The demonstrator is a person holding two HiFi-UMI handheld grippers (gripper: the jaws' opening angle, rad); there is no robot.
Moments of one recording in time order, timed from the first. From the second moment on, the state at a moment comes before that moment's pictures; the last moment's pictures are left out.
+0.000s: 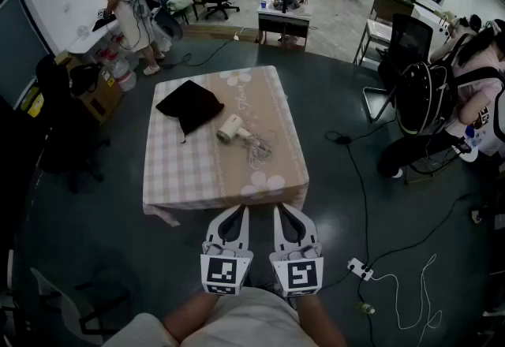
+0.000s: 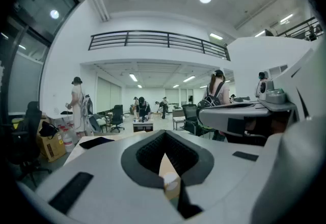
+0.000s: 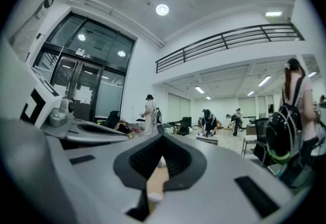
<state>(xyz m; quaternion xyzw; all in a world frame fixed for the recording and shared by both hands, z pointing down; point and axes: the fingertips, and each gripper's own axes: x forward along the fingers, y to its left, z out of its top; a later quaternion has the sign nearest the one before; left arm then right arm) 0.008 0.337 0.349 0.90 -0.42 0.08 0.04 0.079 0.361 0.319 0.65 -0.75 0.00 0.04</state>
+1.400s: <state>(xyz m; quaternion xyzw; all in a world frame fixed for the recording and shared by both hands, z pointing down) -0.088 0.121 0.424 0.90 -0.39 0.16 0.11 -0.024 0.138 0.393 0.60 -0.78 0.05 0.15</state>
